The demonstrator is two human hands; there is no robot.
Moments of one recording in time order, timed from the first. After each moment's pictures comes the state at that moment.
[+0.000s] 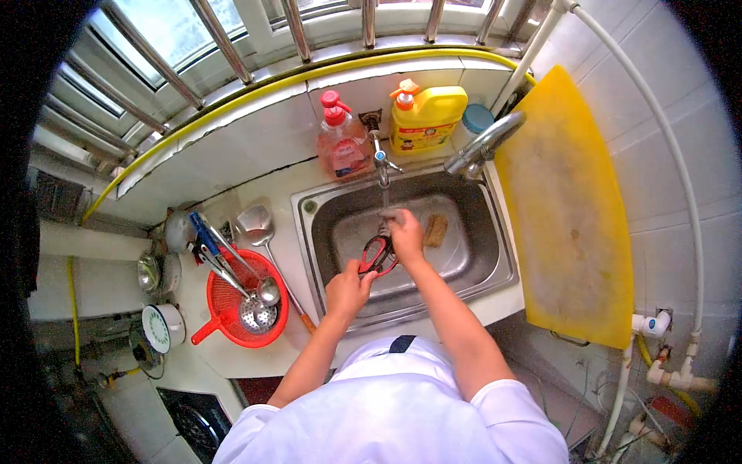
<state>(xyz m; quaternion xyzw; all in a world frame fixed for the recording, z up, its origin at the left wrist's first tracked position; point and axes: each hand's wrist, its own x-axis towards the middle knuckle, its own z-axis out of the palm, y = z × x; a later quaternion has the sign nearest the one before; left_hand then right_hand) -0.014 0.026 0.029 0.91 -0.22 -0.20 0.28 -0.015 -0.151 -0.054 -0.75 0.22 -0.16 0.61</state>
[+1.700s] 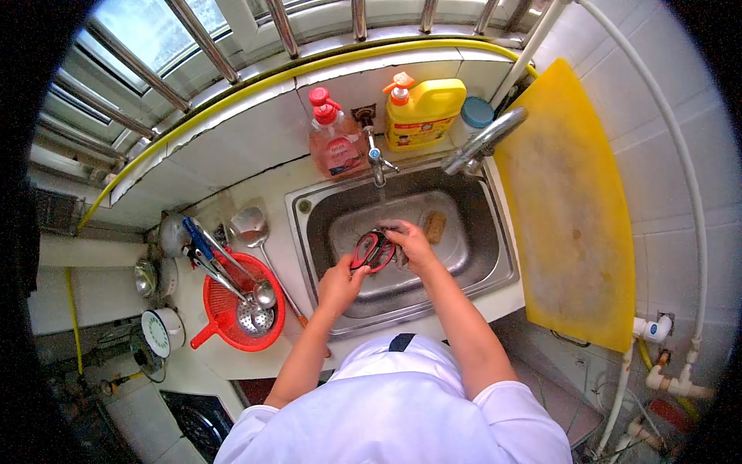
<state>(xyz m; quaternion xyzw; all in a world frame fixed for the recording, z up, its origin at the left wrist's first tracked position) 0.008 0.026 0.022 0.90 -0.20 -0.25 0.30 -0.037 -0.161 -0.038 -0.46 0.27 0.00 0.84</state>
